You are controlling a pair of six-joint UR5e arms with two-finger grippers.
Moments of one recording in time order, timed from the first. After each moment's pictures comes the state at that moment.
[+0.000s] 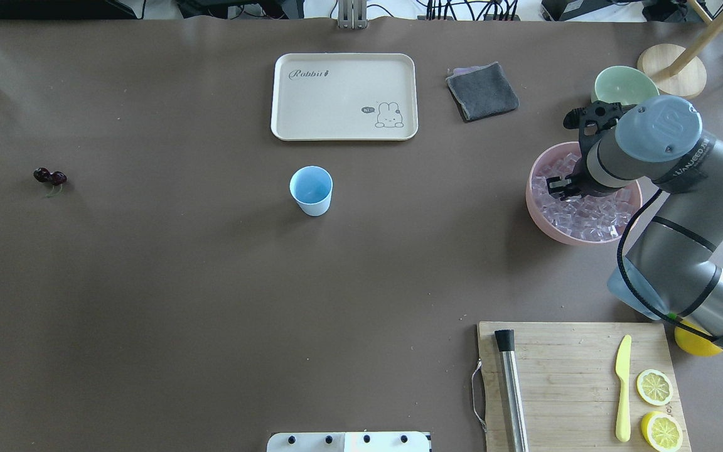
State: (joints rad) left arm -1.66 -1.67 -1.54 -1.87 -2.32 -0.29; right arm 0.79 -1.33 1.75 -1.39 1.86 0.85
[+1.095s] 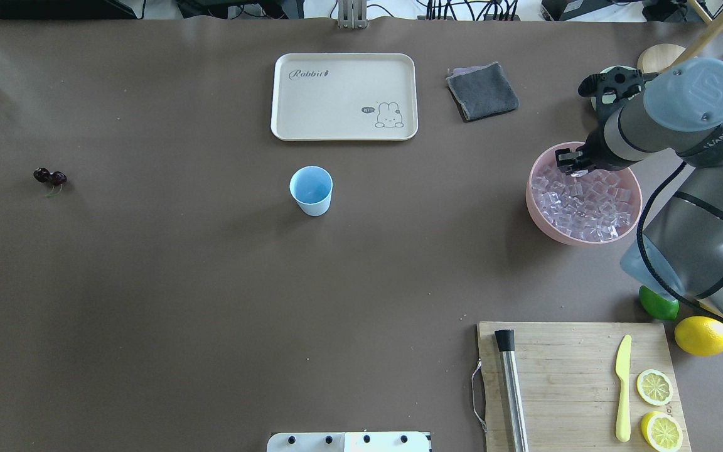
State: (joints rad) left arm -1.66 -1.67 -1.54 -1.87 -2.32 -0.30; right arm 0.87 -1.32 1.84 -1.42 1.89 0.84
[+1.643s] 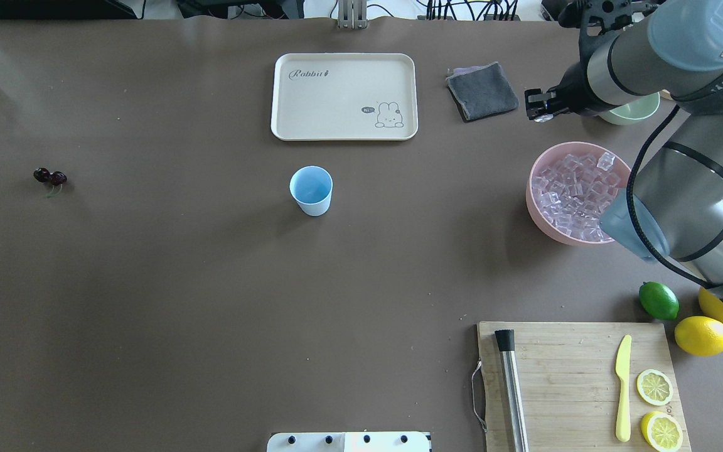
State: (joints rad) left arm -1.66 -1.66 -1.55 -1.87 -2.32 -0.31; right arm 0.90 -1.13 1.87 -1.41 1.89 0.88
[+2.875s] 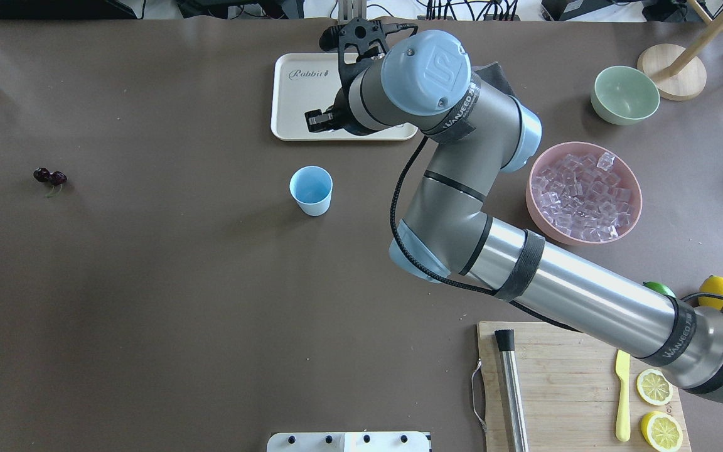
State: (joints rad) left arm -1.67 -1.65 -1.56 -1.87 -2.33 -0.31; right arm 0.63 -0.71 1.45 -1.11 1.75 0.91
